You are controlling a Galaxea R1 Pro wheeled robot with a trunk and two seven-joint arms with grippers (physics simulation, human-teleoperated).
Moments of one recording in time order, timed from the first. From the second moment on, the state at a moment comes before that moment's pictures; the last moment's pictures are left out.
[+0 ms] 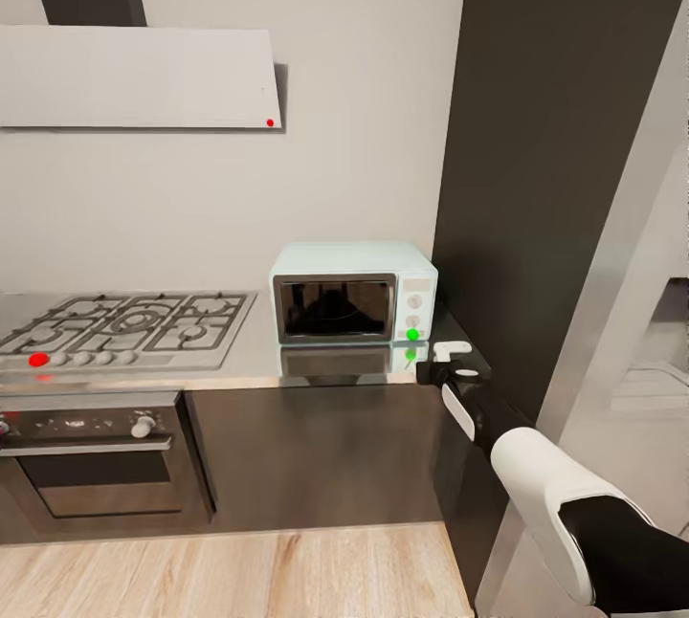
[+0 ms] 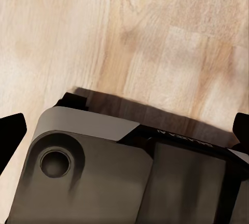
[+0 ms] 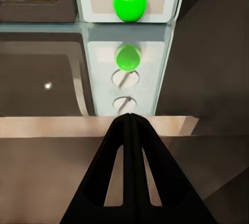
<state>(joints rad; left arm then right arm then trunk) -0.22 -0.07 -0.33 0.00 0.64 -0.12 0.04 -0.96 0.02 0.14 -0.42 -0.11 0.23 -0.05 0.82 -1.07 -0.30</state>
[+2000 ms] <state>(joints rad) -0.22 -0.05 -0.33 0.00 0.63 -0.12 0.04 -0.20 -0.06 0.14 0.02 -0.11 -0.13 -0.06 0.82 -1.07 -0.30</state>
